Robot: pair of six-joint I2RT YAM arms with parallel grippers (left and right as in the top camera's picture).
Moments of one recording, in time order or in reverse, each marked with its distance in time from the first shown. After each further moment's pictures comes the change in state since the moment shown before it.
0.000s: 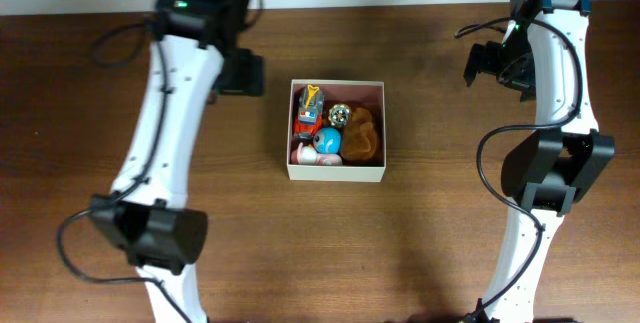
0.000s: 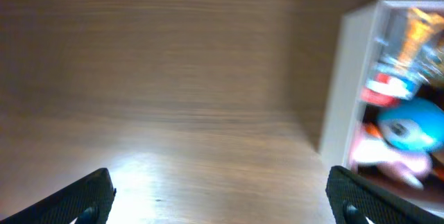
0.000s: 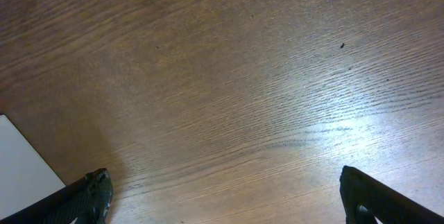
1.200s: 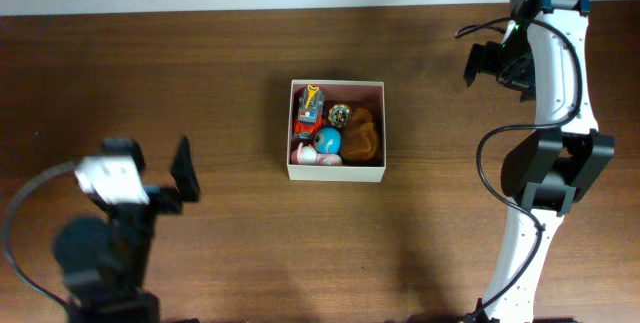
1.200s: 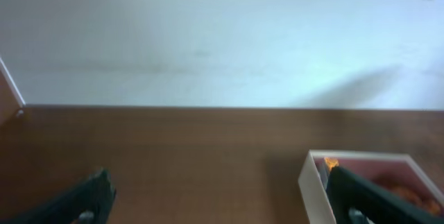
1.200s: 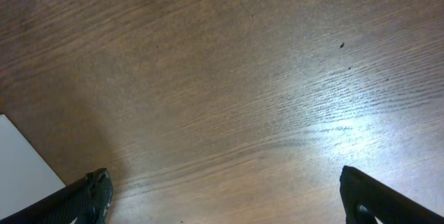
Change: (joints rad) left arm 0.404 -1.529 -1.705 1.412 0.451 0.235; right arm 0.000 0.000 -0.001 0.000 0.000 0.001
